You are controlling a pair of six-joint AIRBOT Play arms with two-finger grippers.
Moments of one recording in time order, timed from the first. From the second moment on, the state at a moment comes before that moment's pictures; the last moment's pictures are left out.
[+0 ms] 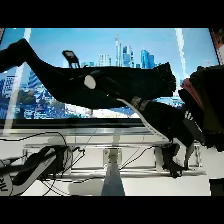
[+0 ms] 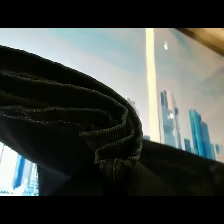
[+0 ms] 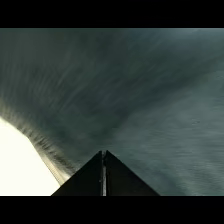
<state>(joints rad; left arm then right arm) 0.33 -0.98 1.09 0.76 -0.96 -1.25 0.87 -1.94 1.87 -1.05 0.70 1.74</state>
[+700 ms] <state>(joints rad) -0.28 -1.31 1.03 0.67 -0.76 -1.24 0.42 -1.67 1.87 -1.14 0.97 1.64</state>
